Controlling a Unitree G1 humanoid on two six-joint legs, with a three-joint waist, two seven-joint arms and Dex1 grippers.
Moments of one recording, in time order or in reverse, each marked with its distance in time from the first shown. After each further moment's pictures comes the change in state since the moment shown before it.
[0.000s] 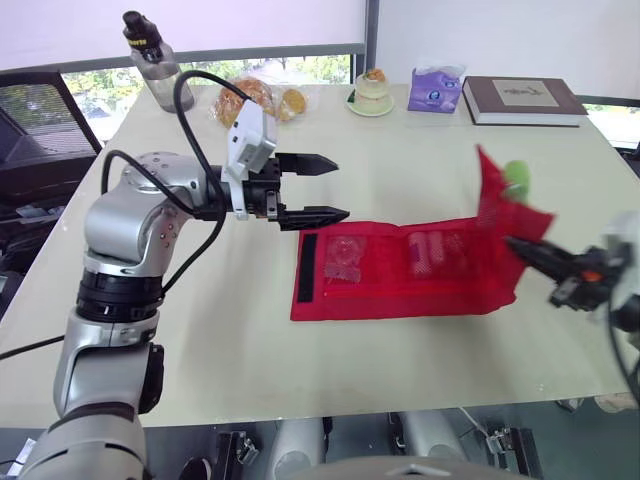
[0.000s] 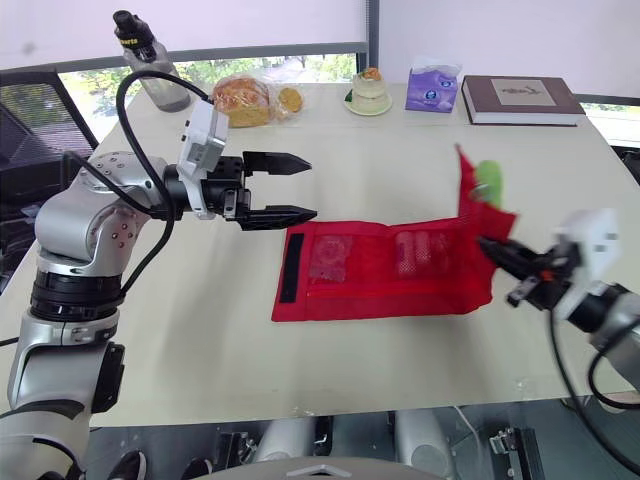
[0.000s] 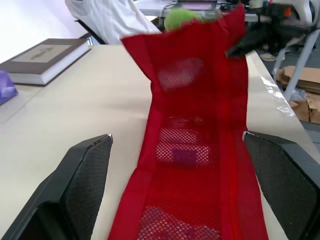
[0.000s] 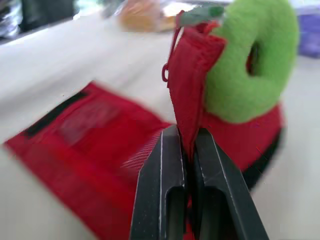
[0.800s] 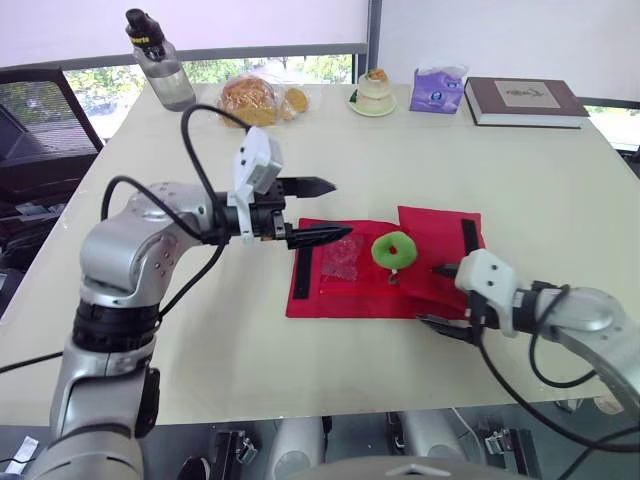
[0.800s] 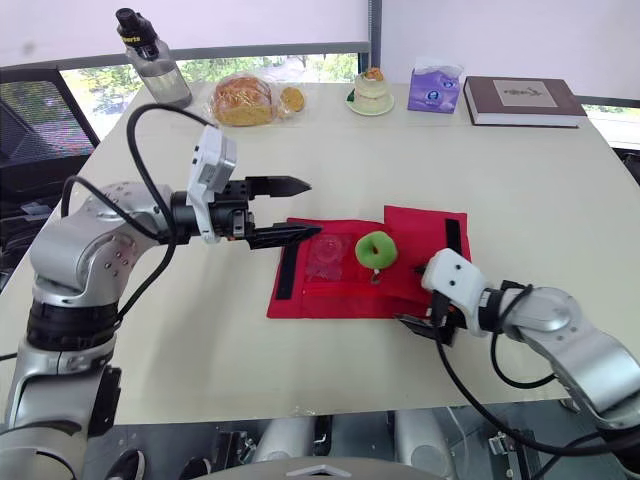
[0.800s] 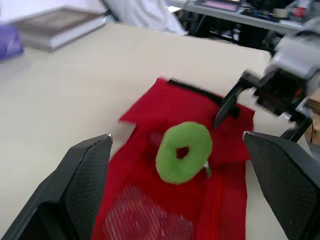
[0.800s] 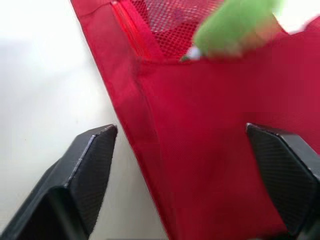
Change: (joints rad) left arm 0.238 0.006 0.077 -0.167 -0.103 0.227 0.211; right arm -0.088 0.049 0.191 -0.013 -0.301 0.085 0.216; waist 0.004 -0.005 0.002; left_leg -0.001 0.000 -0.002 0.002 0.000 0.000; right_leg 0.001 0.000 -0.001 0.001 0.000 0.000
